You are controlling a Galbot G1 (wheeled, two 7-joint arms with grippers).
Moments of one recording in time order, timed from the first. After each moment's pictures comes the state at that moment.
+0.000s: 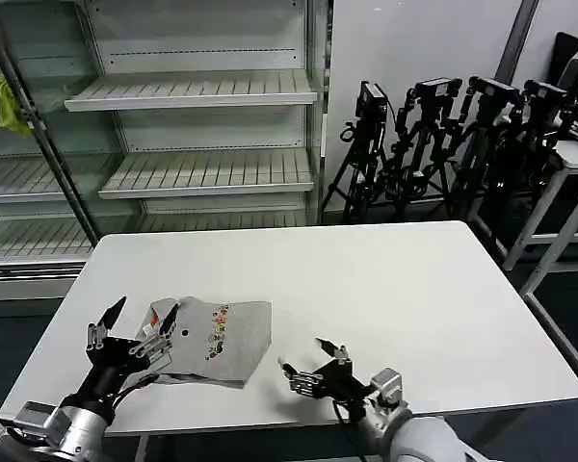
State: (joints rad) left arm 1.61 -1.32 -0.78 -2.40 -0.30 0.34 0.12; right arm -1.00 0.83 -0.21 2.15 0.83 -0.34 0.29
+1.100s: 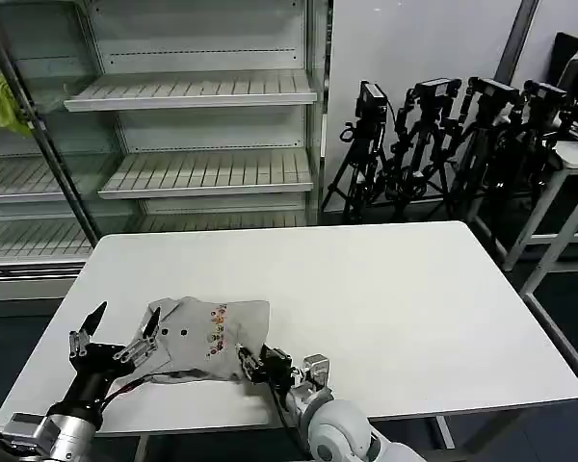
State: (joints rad) left arm 1.64 -1.35 -0.82 -2.37 -0.28 0.26 0.12; right arm -0.91 1.21 -0.28 1.85 0.88 -0.36 0.32
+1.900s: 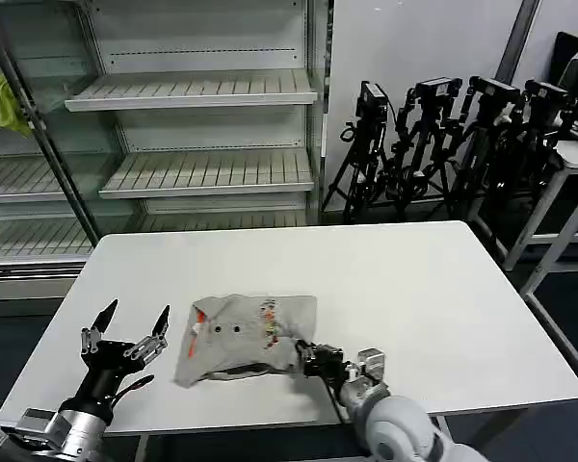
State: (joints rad) left arm 1.61 -1.34 -0.78 -2.34 -0.28 0.25 0.12; right arm -0.99 0.95 -0.12 2.03 0.94 -0.39 0.35
